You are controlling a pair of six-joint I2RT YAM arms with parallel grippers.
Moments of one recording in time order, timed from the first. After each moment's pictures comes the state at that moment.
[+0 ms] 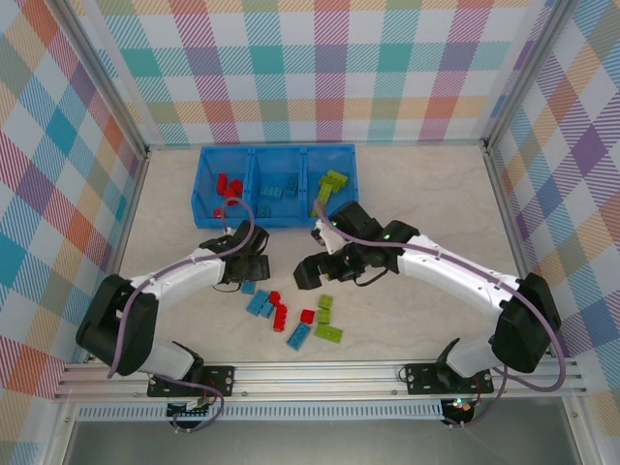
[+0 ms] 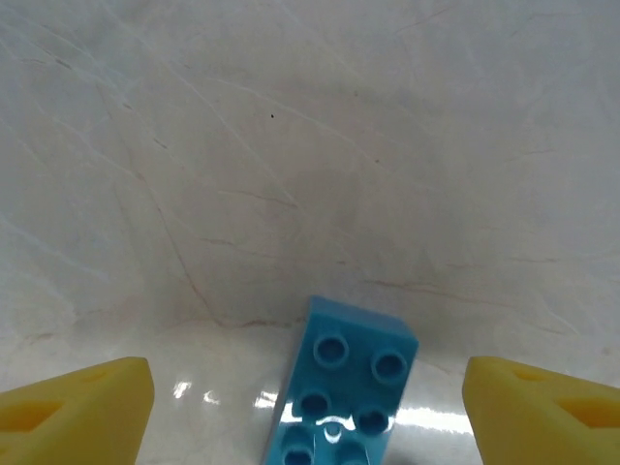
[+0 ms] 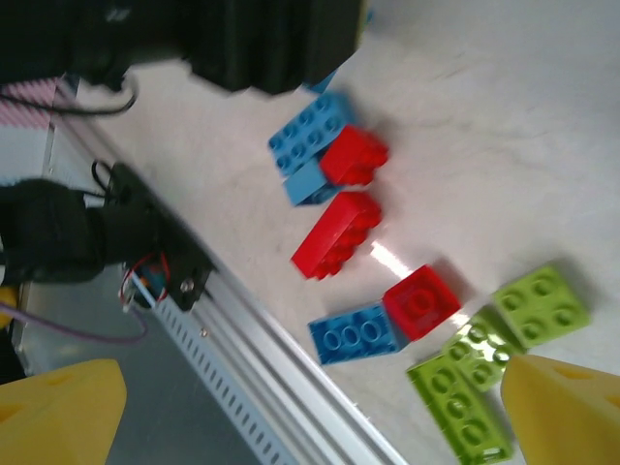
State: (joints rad) left arm -0.51 1.46 0.80 -0.58 -0.24 -0.61; right arm 0.84 1.45 1.16 -0.72 -0.49 0.48
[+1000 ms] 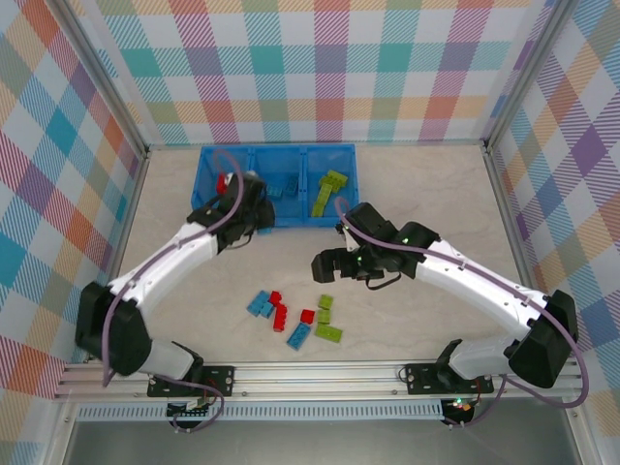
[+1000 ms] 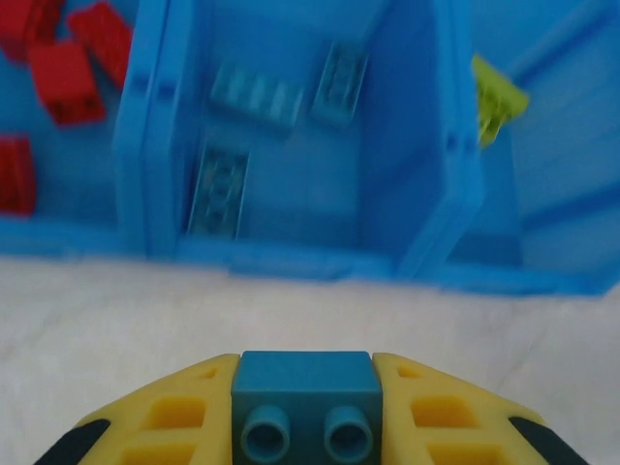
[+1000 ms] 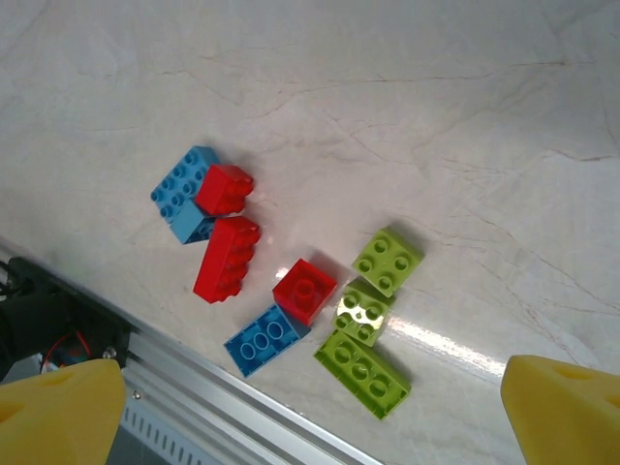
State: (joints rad) left arm -0.49 1.49 1.22 -0.52 -0.20 -0.56; right arm 0.85 1.32 1.17 -0.89 -0.16 0.65
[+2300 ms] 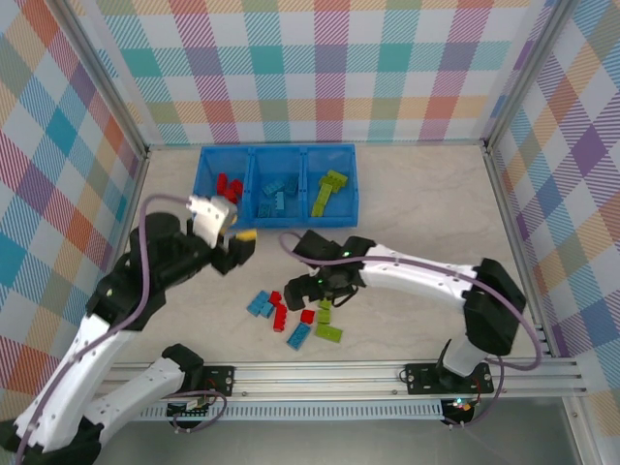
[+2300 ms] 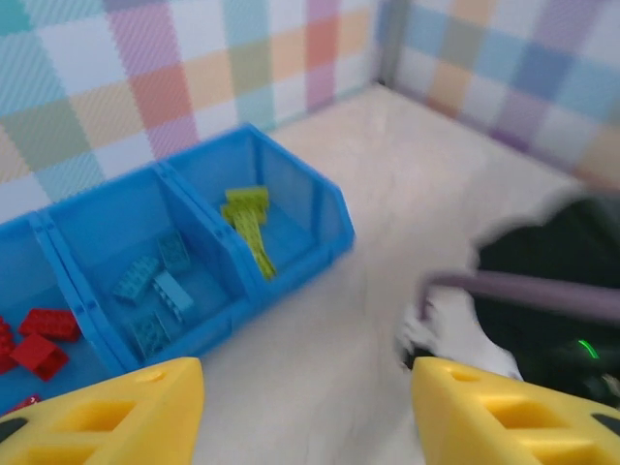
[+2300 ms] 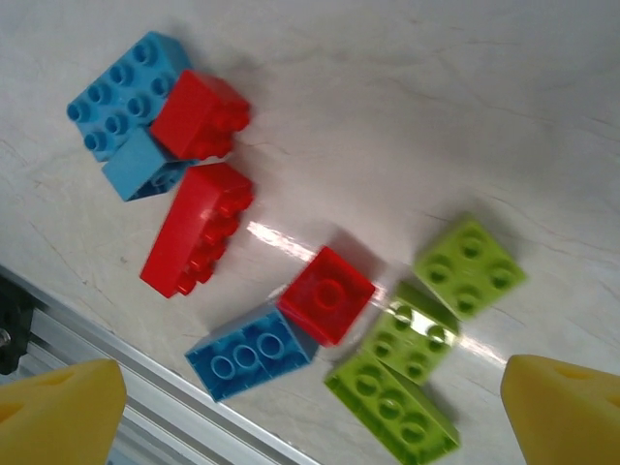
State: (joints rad) left arm -0.53 0.74 1.05 -0.71 0.19 0.11; right arm 1.06 1.64 1.25 -0.83 -0.10 0.63
